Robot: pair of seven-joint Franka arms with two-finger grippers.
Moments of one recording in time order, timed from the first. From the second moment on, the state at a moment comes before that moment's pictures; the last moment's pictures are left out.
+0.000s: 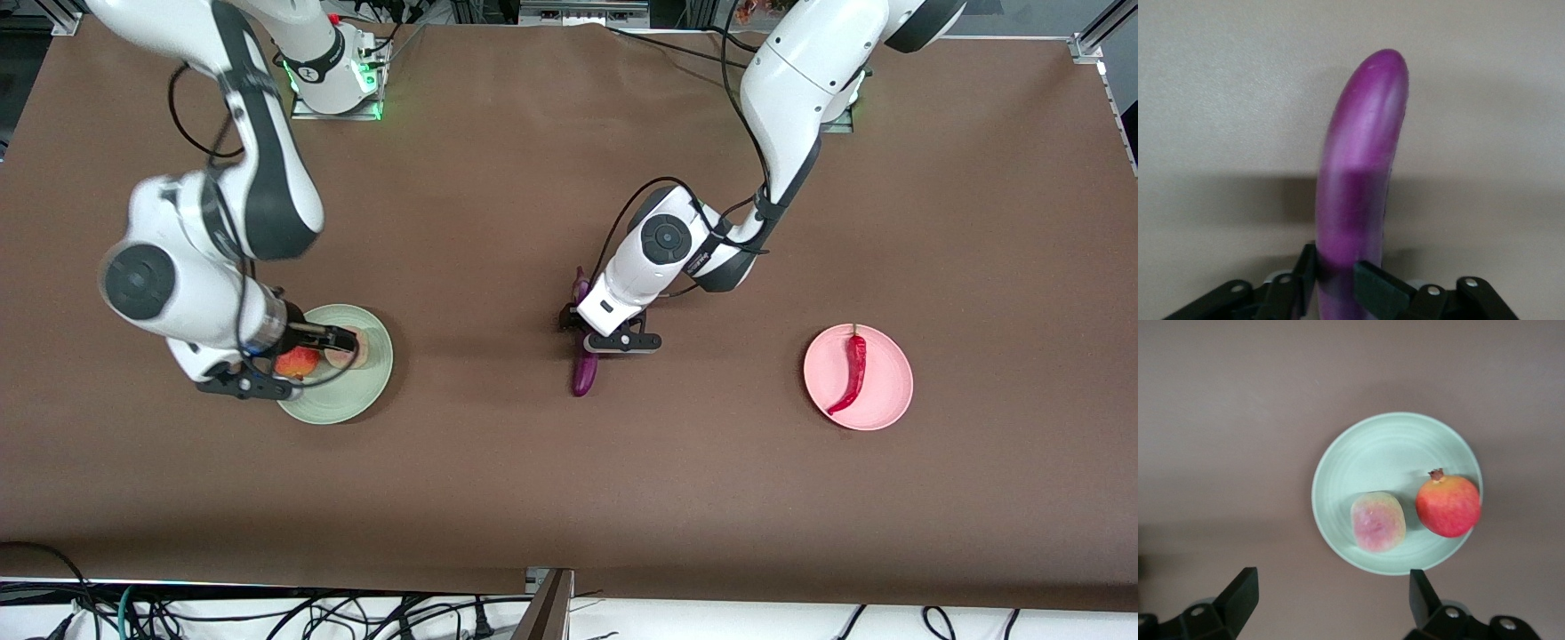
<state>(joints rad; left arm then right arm) -0.44 0.77 -0.26 -1.68 -0.03 2.63 -0.69 0.42 0.41 -0.25 -1.52 0.15 1.87 0.24</state>
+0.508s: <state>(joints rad) -0.45 0.80 -0.26 -1.62 -0.06 2.63 -0.73 0.42 0.06 -0.27 -1.57 0.05 1.61 0.23</state>
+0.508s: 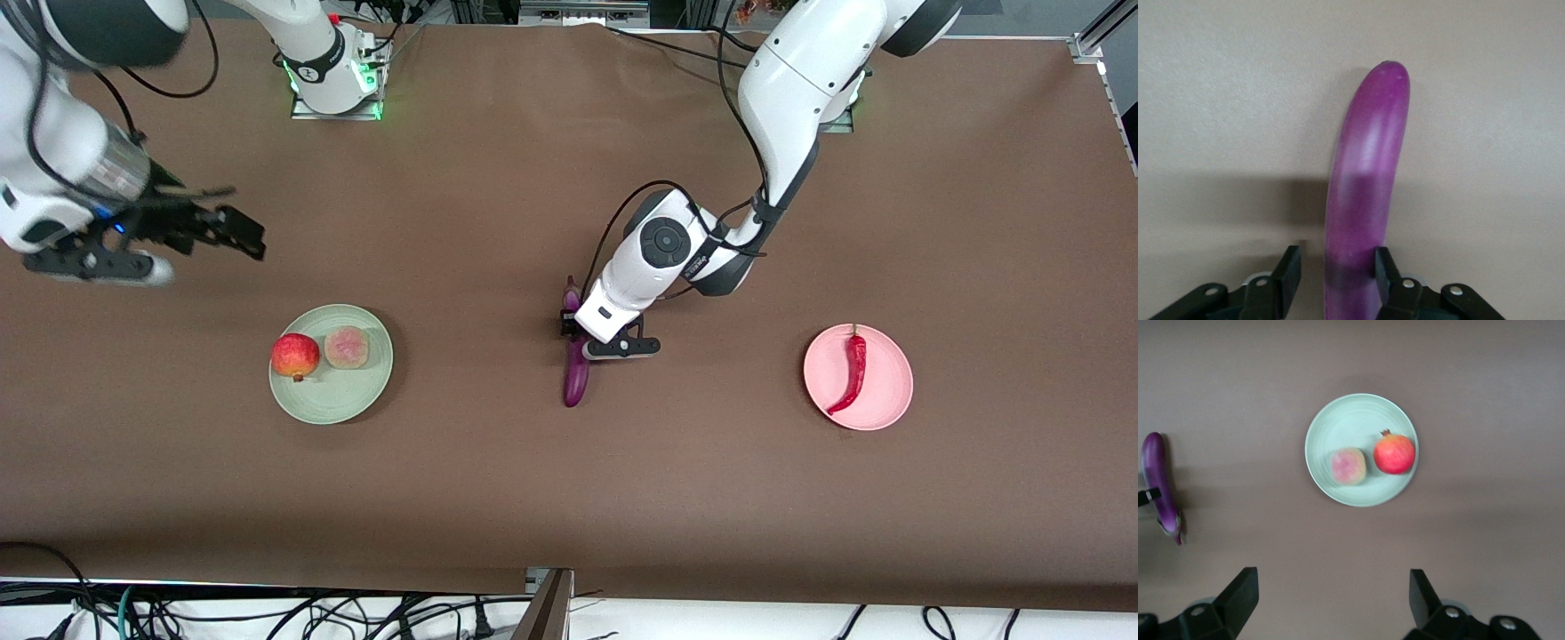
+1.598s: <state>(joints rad) -0.48 0.87 -0.26 -1.53 -0.10 2.63 -0.74 0.09 0.03 -0.02 -1.63 0.03 1.63 0.13</state>
